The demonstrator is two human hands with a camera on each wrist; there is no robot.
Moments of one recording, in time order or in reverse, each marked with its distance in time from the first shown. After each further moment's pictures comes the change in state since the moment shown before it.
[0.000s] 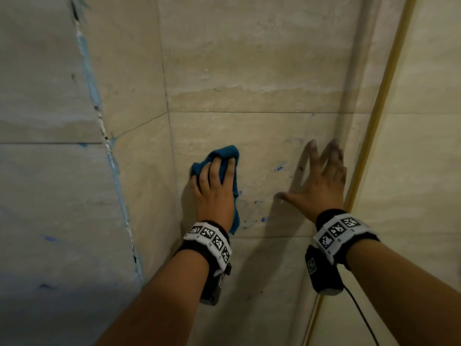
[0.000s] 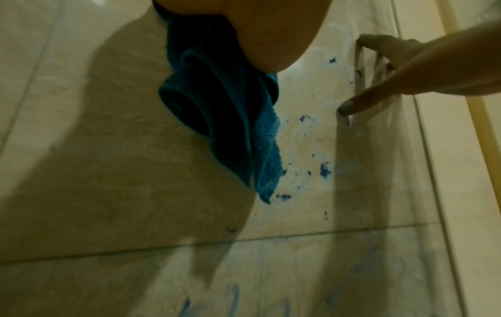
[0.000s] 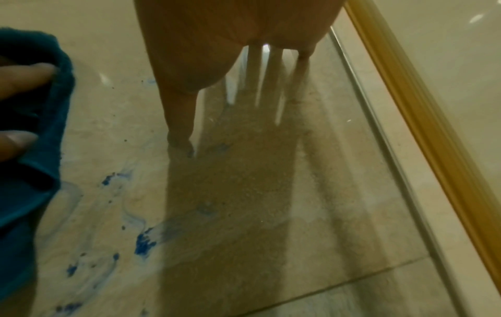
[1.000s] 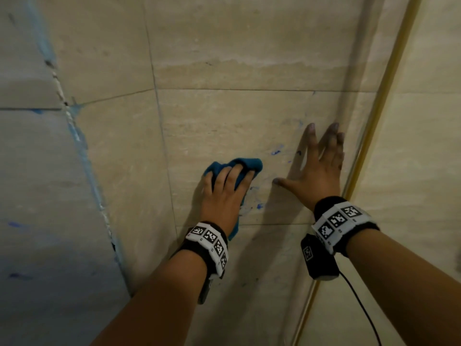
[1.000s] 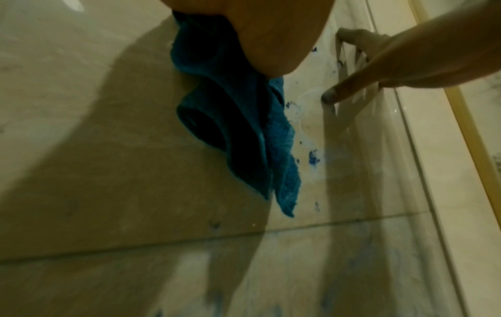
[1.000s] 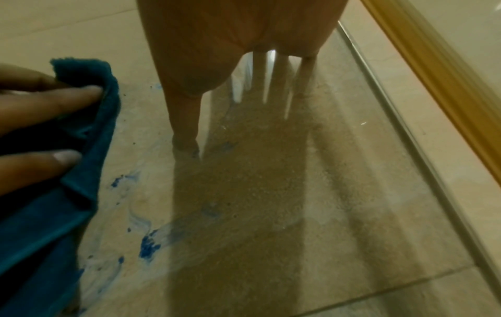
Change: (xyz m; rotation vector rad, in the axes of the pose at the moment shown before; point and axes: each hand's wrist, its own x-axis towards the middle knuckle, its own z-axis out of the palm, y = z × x) left_hand -0.033 0.007 0.036 0.113 0.132 0.322; right_hand 0.004 0.008 0.015 0.063 0.081 -0.049
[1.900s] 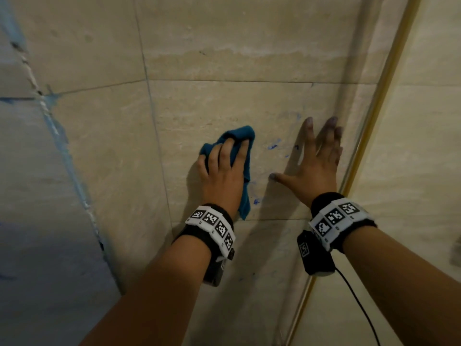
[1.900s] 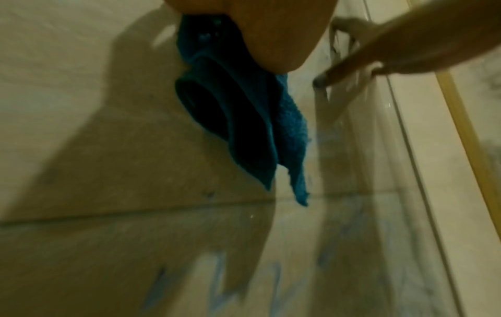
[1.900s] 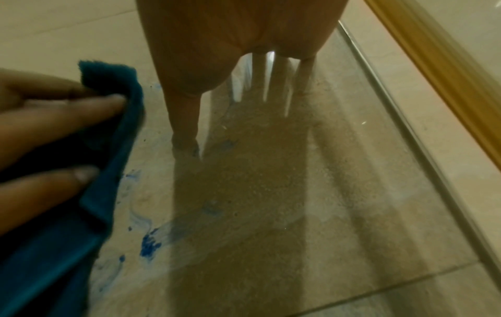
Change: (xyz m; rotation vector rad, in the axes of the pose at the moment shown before) left_hand 0.036 0.006 -0.012 -0.122 0.100 -0.189; right_hand 0.000 -0.001 0.003 0.000 0.001 0.000
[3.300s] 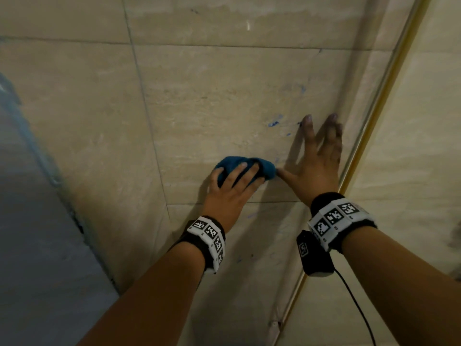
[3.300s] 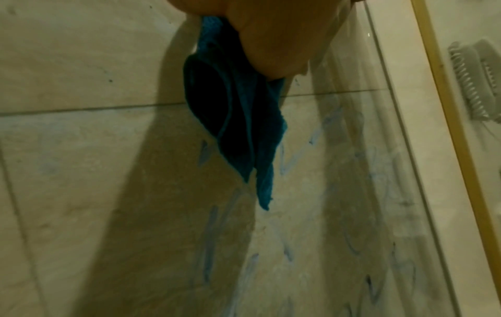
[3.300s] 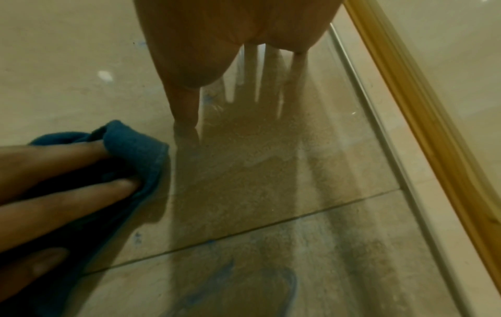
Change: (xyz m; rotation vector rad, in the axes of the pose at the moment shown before) left_hand -0.077 -0.002 0.025 0.047 -0.217 0.422; right_hand -0.026 0.021 0.028 -0.009 0.066 -0.039
